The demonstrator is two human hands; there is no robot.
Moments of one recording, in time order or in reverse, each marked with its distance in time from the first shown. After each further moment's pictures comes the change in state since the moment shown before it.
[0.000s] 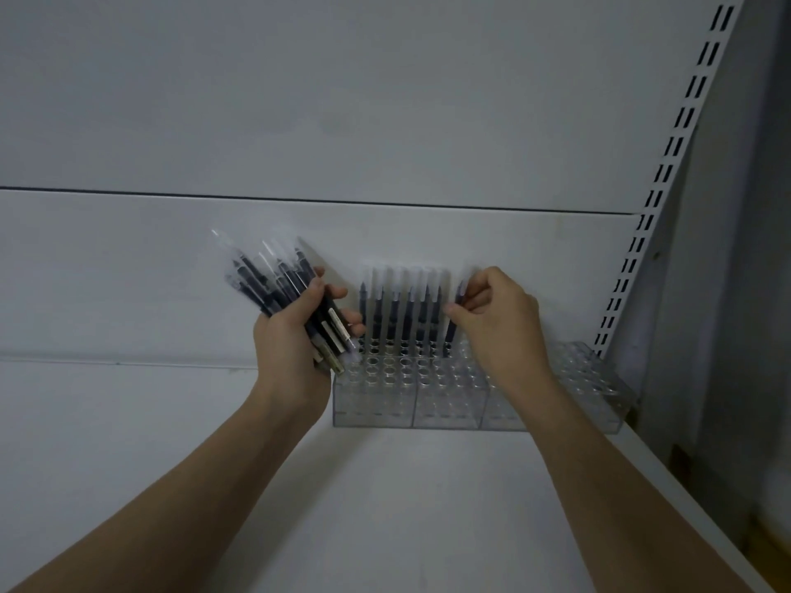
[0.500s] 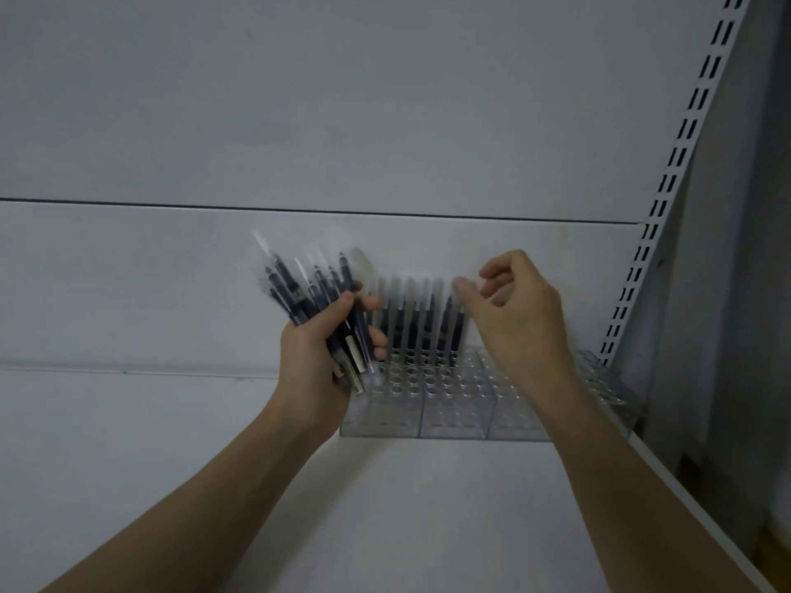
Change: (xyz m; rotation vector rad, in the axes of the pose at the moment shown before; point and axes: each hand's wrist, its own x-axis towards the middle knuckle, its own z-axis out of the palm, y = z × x) left_hand -0.013 0.002 0.009 0.067 -0.153 -0.078; right_hand -0.004 -0.024 -0.020 0.018 0.063 -0.065
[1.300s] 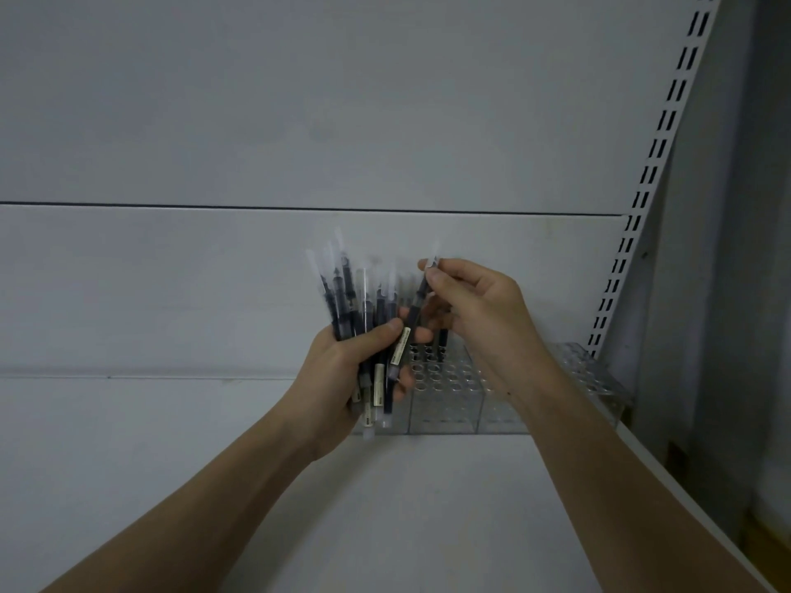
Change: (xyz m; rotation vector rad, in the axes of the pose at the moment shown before) left_hand -0.010 -0.010 0.010 0.249 -0.257 -0.186; right_hand -0.005 -0.011 0.010 0.700 -0.248 0.187
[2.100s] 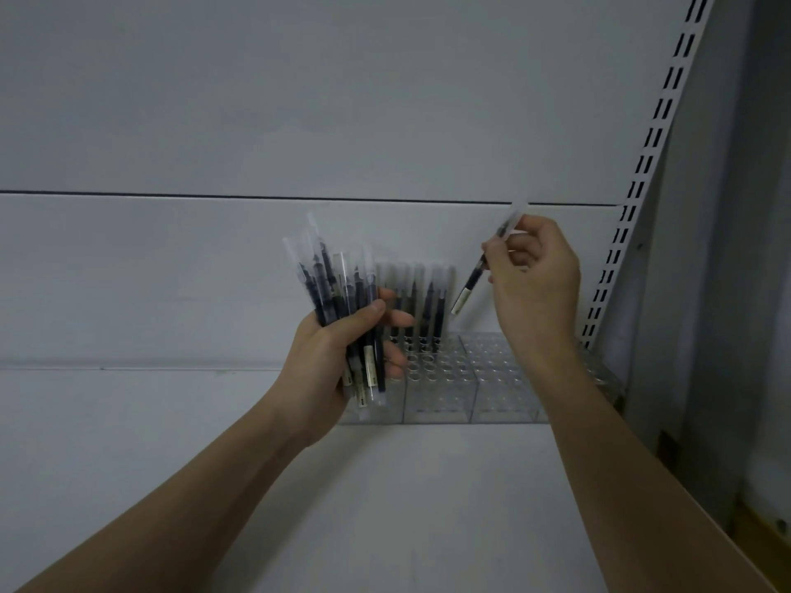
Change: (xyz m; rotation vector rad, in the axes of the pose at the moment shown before) left_hand 0.001 0.000 -0.005 -0.024 0.063 0.079; right_hand 0.012 -0.005 -0.029 -0.313 0.444 -0.290
